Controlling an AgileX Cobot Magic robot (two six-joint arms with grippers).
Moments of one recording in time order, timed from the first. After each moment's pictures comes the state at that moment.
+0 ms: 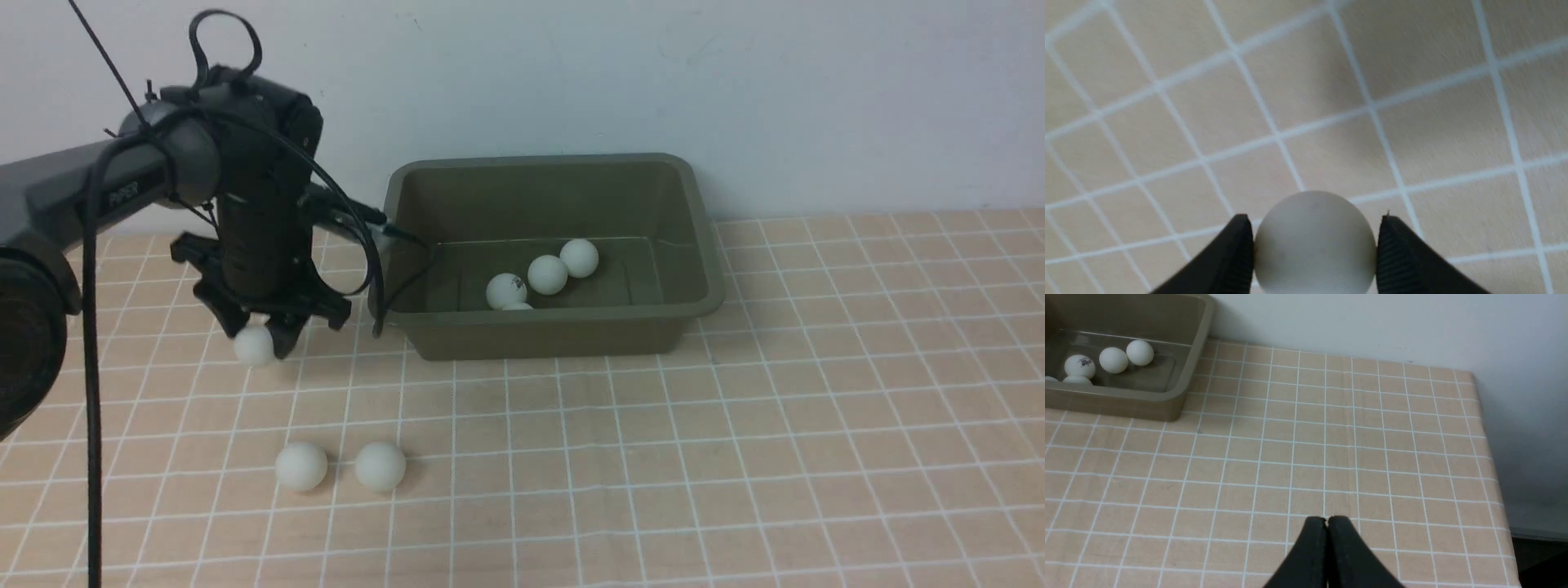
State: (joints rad) right arm 0.08 0.60 -1.12 -0.08 1.28 -0.02; left arm -0.20 2.16 -1.78 0.28 1.21 0.01
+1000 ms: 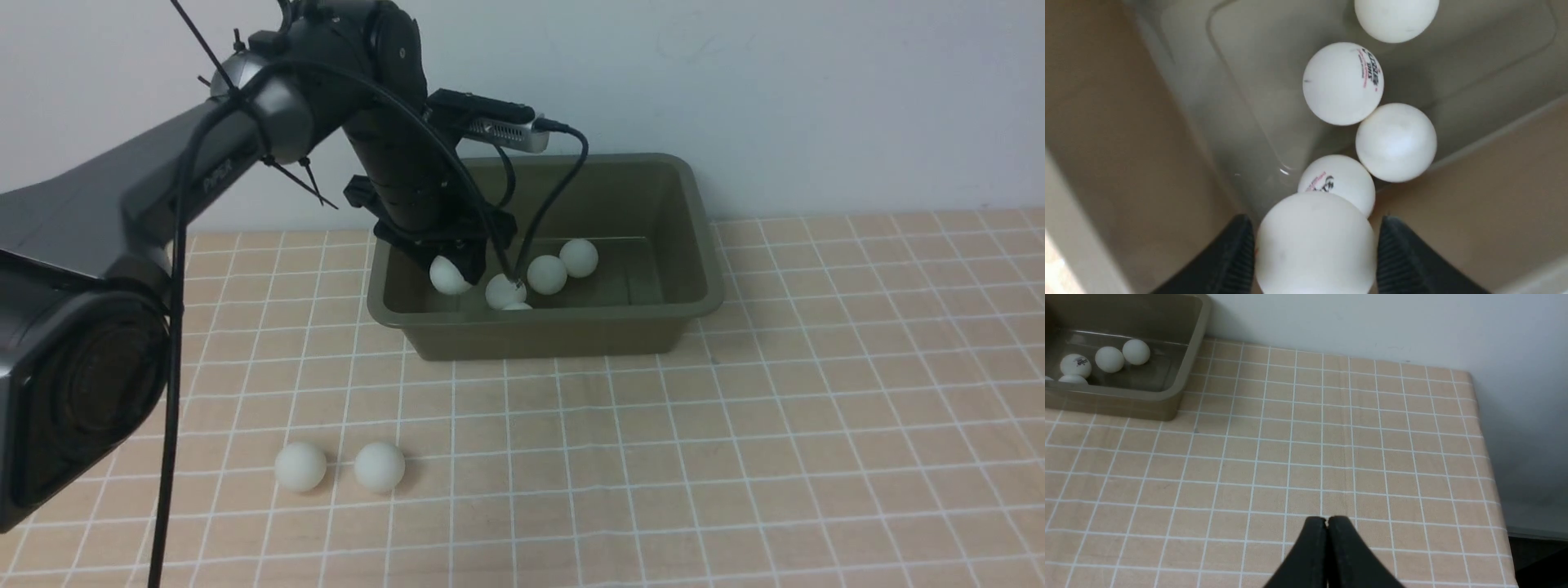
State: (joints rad) right arm 0.08 0.60 -1.12 -0.09 1.28 -0.02; left arm -0.33 2.25 -2.07 -0.13 1.15 0.13
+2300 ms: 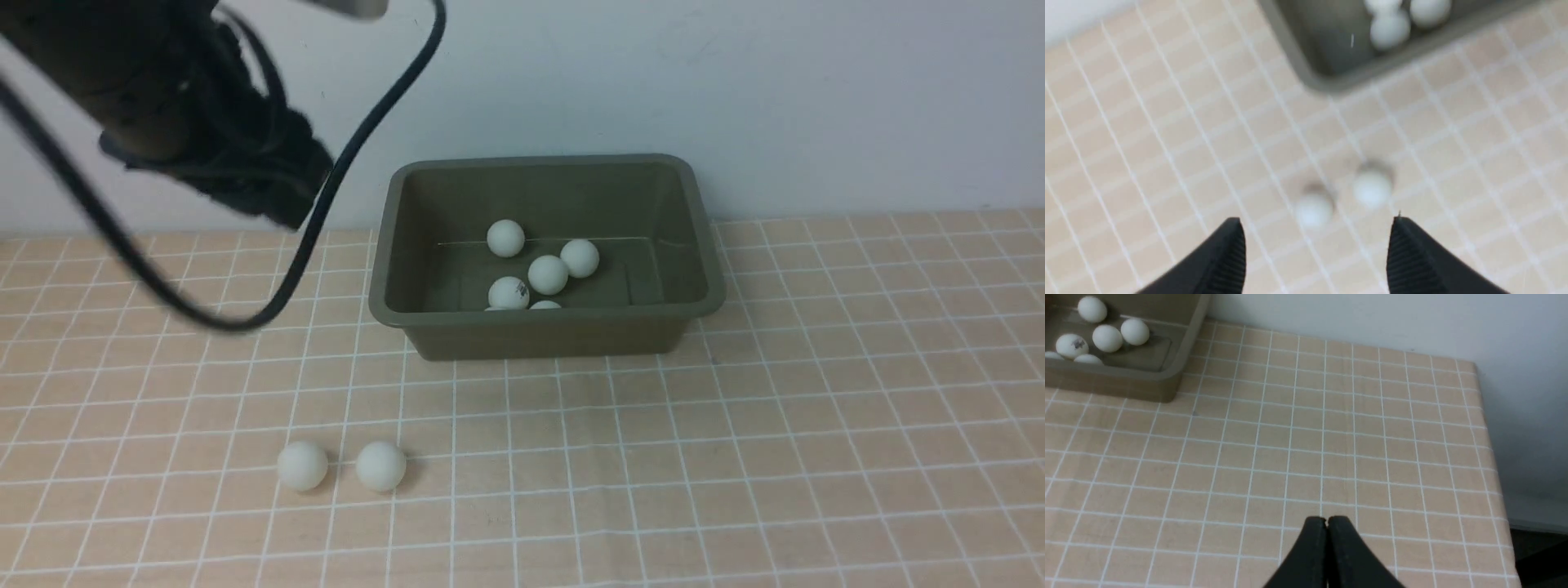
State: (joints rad) right arm 0.08 0.60 -1.07 -0.08 1.28 -0.05; left arm -0.33 1.45 -1.52 0.04 1.25 0.09
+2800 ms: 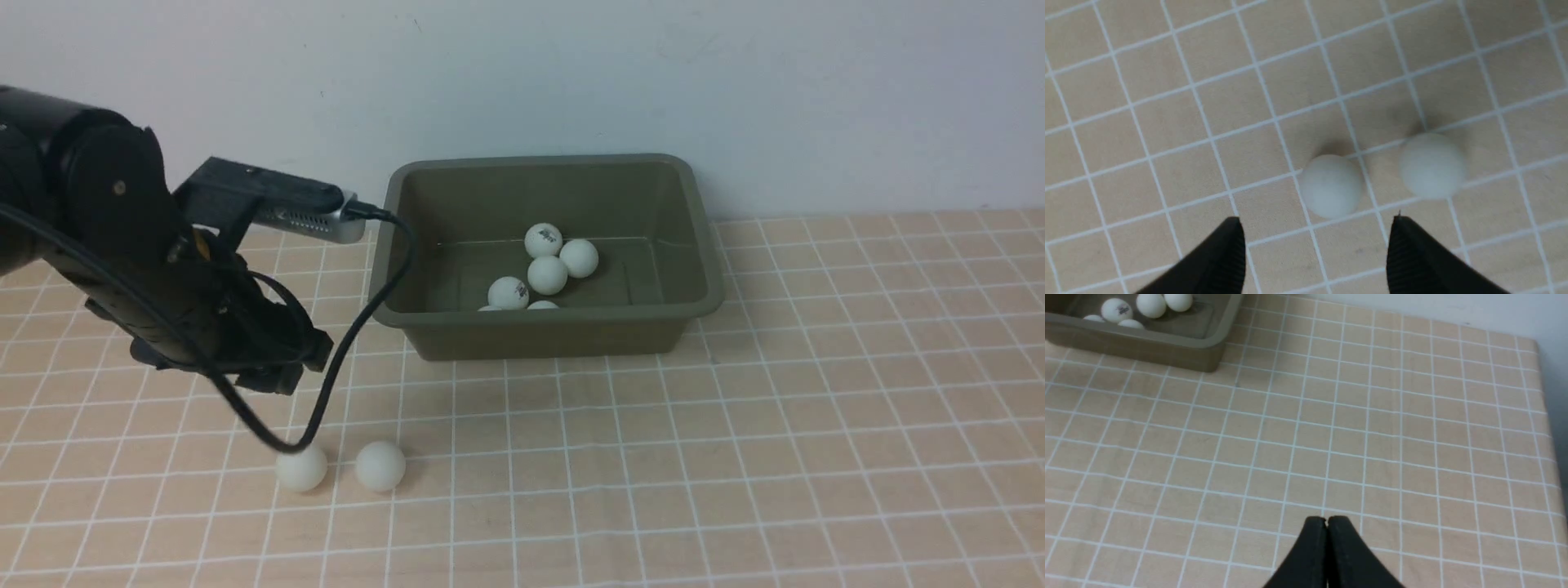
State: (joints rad) right arm 0.08 0.60 -1.03 0.03 1.28 -0.11; left arm -0.23 1.54 -1.11 0.04 0.87 -0.07
